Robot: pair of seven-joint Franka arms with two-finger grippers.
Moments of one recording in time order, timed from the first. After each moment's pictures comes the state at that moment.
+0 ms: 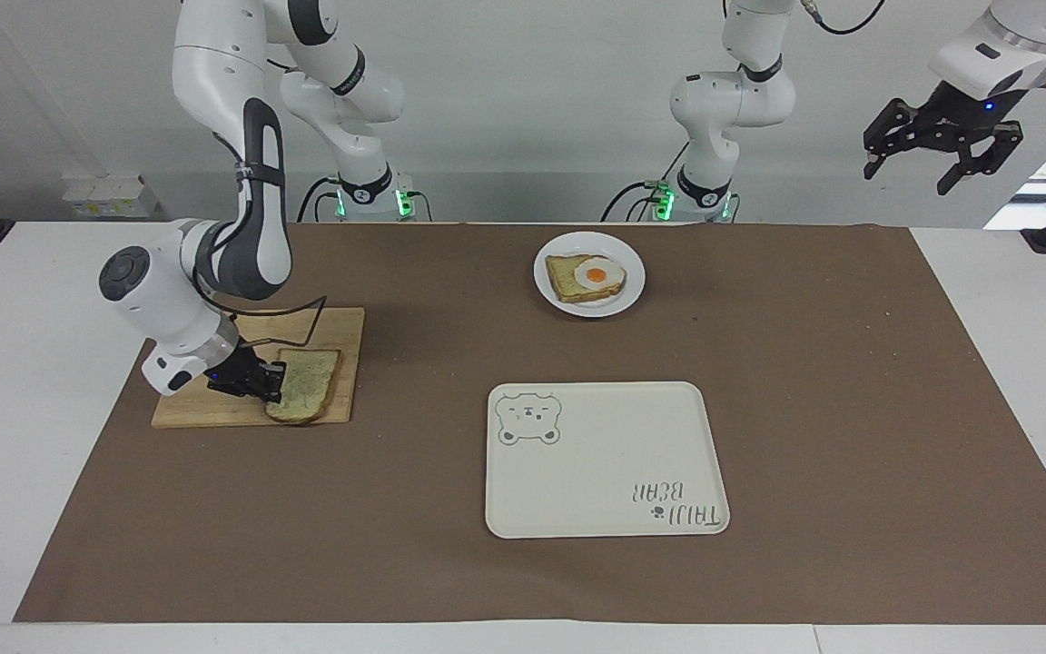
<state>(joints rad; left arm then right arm) -0.07 -0.07 0.10 -1.45 -0.01 1.31 0.38 -0.08 0.34 -0.08 -1.89 0.21 2.16 -0.36</state>
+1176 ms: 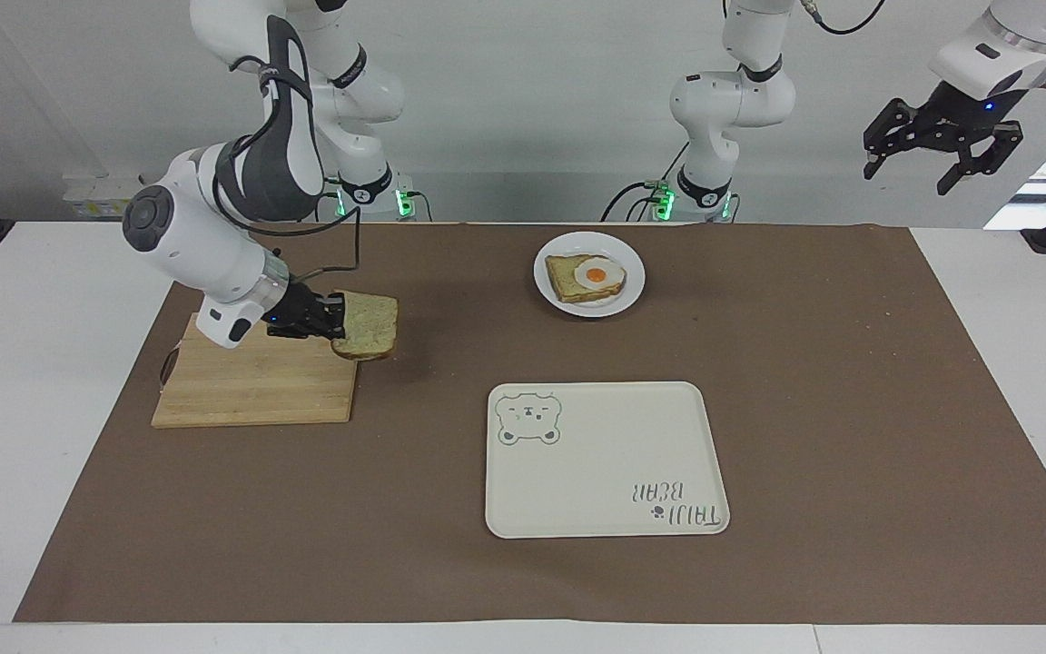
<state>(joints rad) -0.07 -0.07 0.10 -1.45 -0.01 1.31 0.38 -0.08 0.20 0.10 -1.79 0.29 1.75 -0.22</state>
